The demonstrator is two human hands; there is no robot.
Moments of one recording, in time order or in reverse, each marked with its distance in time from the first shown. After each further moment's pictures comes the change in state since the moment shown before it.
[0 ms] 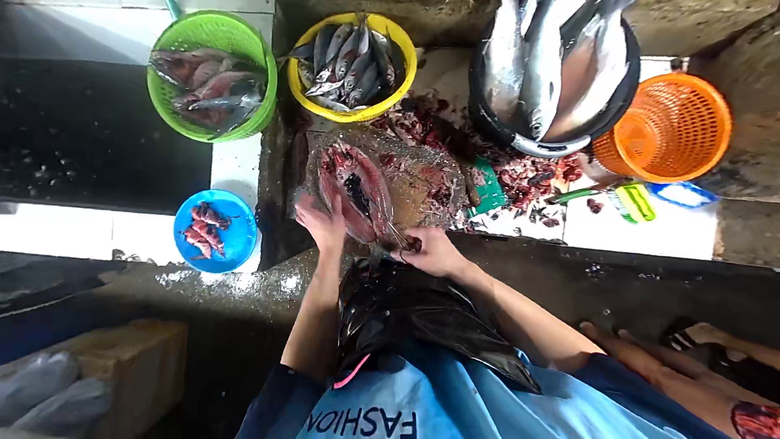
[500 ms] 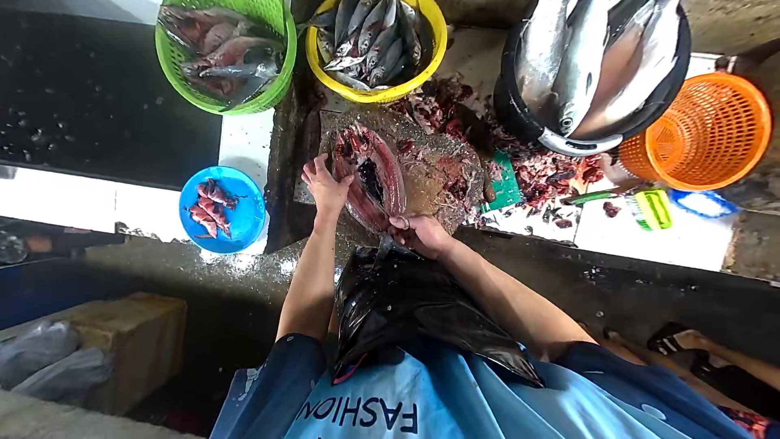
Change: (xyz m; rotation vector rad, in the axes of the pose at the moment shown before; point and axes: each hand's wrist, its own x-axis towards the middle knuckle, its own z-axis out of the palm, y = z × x) left_hand 0.072 -0.025 0.015 0.270 -0.169 -0.093; right_hand 0.048 0.007 0.040 0.965 -0.140 0.267
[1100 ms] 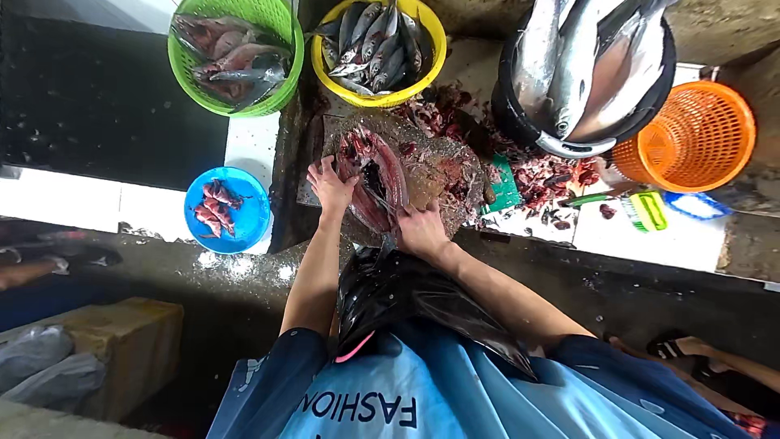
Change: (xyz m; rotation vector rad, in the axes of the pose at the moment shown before) left_hand 0.000 0.004 0.000 0.050 -0.031 -0.016; right_hand -0.003 -0.006 0.025 -1.863 0.306 -0.317
